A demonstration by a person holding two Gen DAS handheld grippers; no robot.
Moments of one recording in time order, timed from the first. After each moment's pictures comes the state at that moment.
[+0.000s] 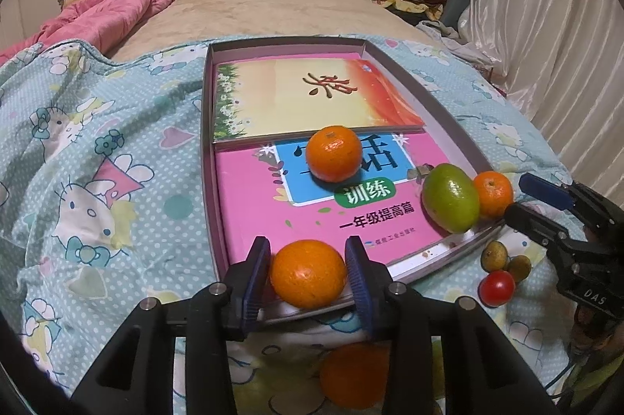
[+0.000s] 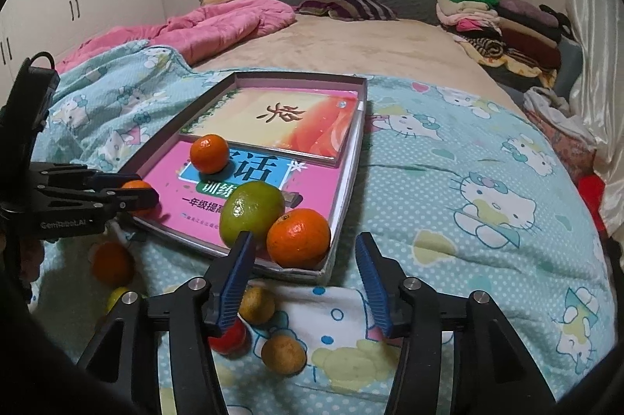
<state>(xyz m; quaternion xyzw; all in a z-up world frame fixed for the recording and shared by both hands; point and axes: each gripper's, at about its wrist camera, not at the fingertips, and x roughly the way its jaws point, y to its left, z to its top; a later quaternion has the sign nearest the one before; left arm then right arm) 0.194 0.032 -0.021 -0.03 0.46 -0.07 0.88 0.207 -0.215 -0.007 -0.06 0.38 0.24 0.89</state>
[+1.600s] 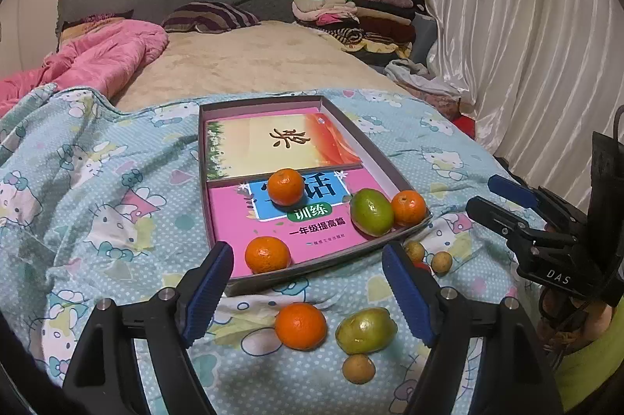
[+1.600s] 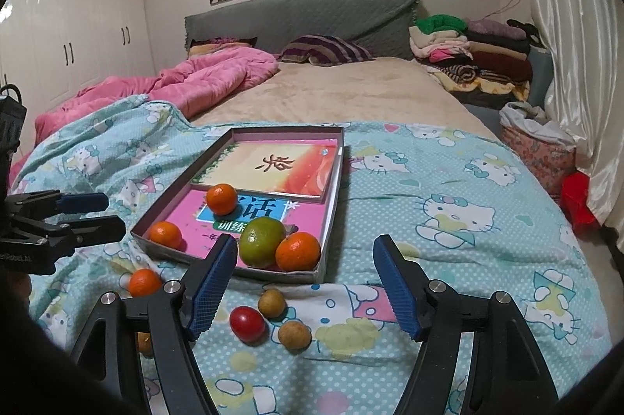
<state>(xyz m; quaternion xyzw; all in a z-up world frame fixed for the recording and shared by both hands) 0.124 0.018 0.042 -0.03 0.38 -0.10 0.92 0.154 -0.241 0.037 -0.01 0.31 0.21 0.93</state>
